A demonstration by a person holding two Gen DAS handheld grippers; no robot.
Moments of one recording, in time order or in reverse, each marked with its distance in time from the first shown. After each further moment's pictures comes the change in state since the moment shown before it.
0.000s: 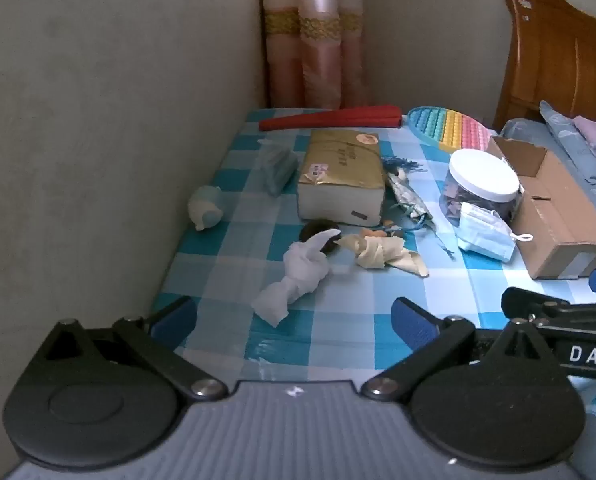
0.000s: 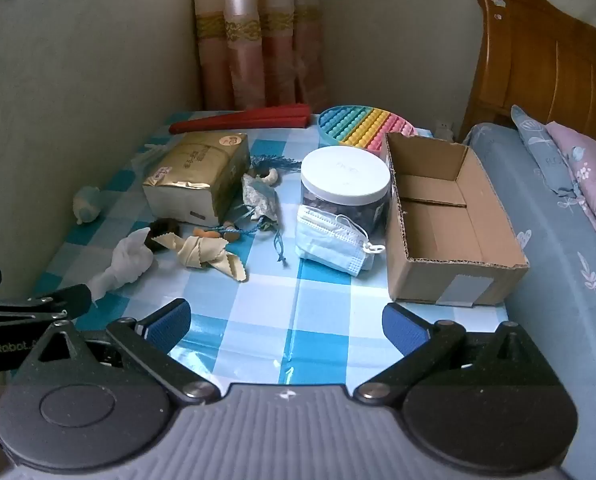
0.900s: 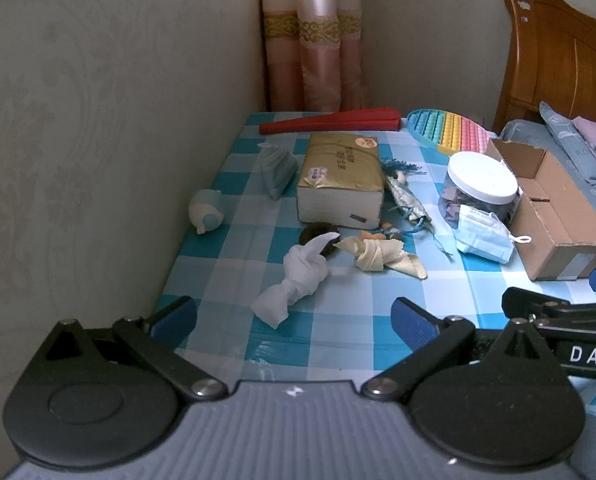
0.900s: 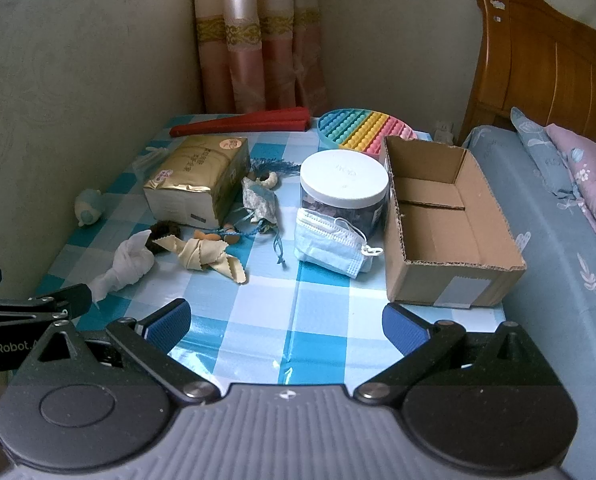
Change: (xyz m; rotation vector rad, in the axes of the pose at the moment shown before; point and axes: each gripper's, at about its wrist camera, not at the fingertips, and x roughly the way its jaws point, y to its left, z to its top) left arm -0.002 -0.001 0.001 0.000 -0.010 -0.001; right arm -0.004 -0.001 0.000 -0.003 -0.011 -0.004
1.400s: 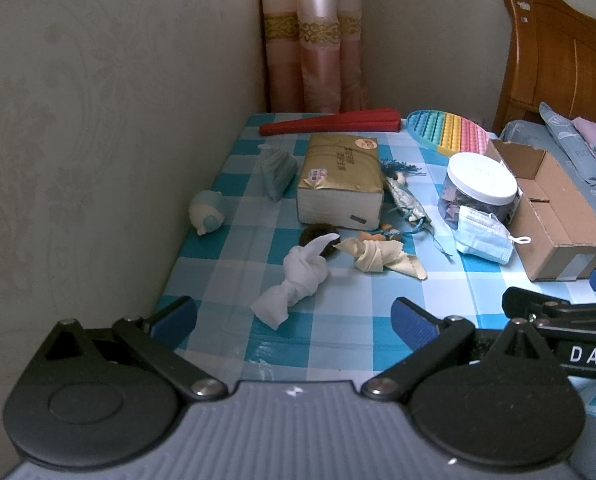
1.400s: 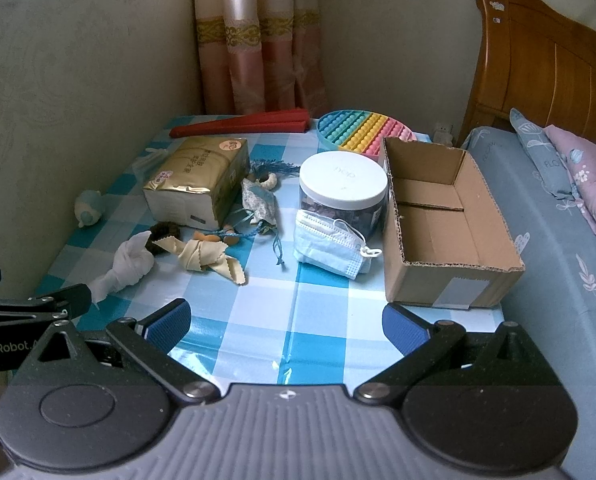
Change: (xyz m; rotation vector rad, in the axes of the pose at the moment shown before) left arm -0.001 0.000 0.000 0.001 -0.002 0.001; right arm -0.001 -0.001 0.000 -0.002 -0.003 -0.002
